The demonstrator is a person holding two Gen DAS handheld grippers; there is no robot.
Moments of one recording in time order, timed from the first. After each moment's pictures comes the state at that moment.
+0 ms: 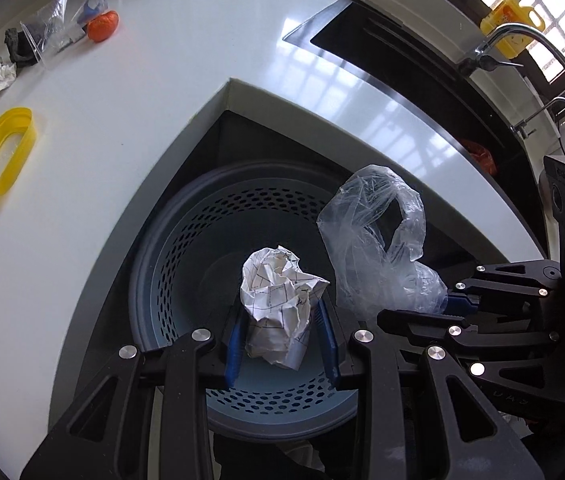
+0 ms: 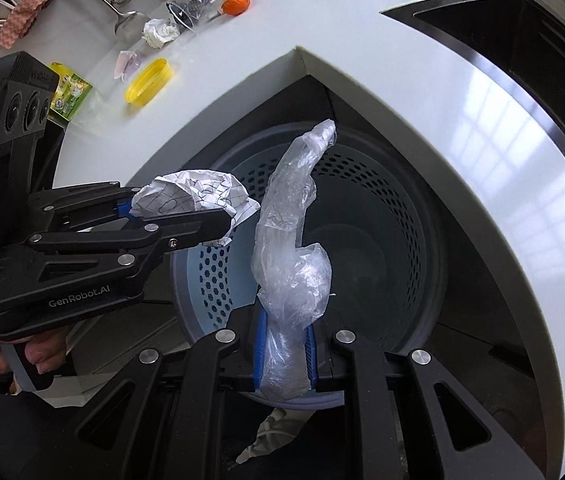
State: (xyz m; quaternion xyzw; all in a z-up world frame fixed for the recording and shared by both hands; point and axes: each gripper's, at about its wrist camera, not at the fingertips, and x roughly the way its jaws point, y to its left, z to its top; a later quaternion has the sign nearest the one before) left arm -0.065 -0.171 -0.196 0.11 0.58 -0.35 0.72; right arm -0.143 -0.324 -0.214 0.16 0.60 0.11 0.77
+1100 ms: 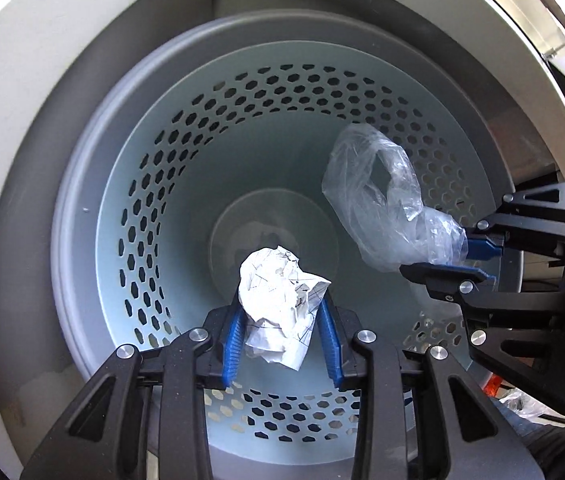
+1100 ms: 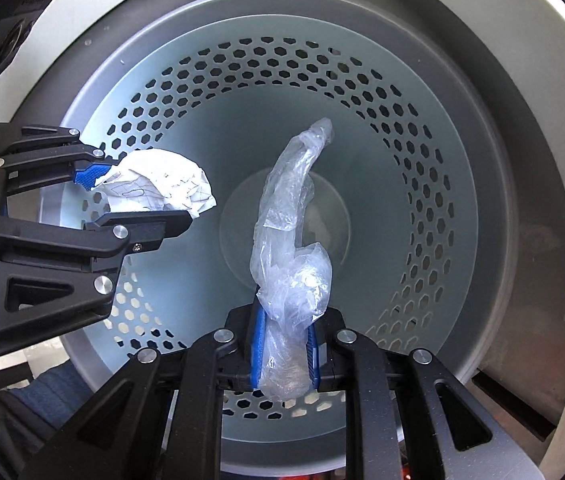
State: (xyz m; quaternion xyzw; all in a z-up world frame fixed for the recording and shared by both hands) left arm -0.058 -0.186 -0.308 0.19 0.63 -0.35 0.67; right arm -0.098 -0.274 -0.307 0.02 0.69 0.08 0.72
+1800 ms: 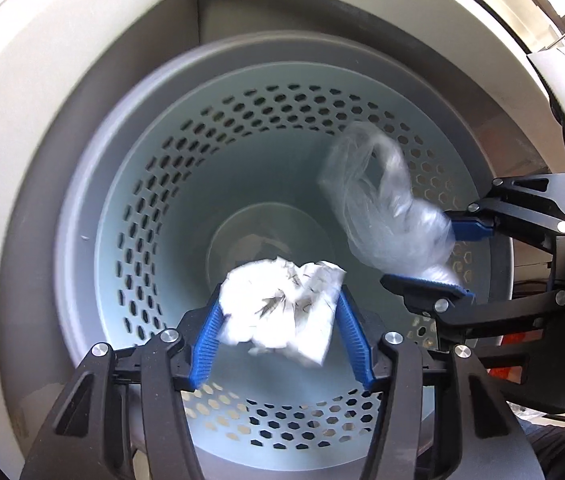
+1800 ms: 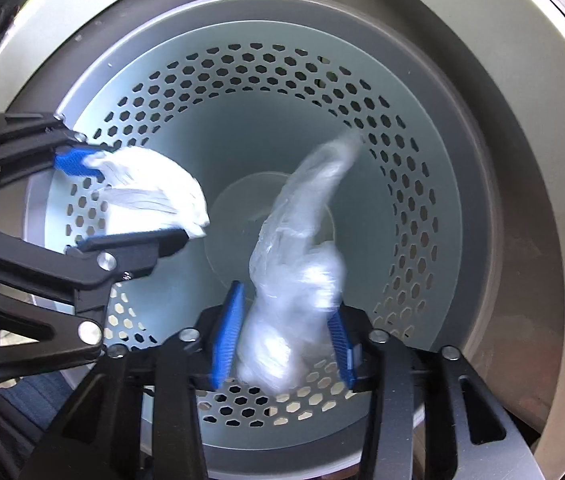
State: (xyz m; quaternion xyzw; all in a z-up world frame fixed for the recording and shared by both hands) left arm -0.072 -0.186 -0.286 0.19 0.61 -0.36 0.68; right arm -0.106 -0.267 -0.303 -0.01 0.68 0.06 0.73
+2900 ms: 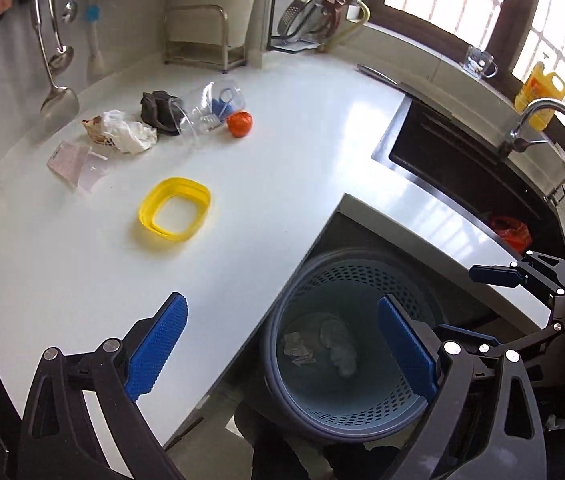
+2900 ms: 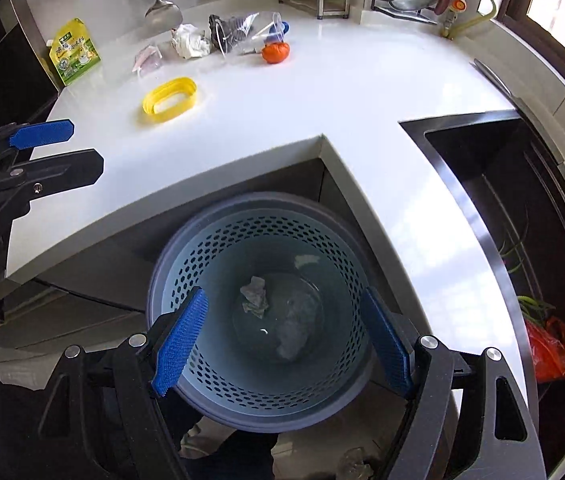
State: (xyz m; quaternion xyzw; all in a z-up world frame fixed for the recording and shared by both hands) left arm -0.056 -0.079 -0.088 0.08 0.47 -0.25 0.84; right arm -0.134 -0.283 -0.099 -0.01 0.55 0.07 0.83
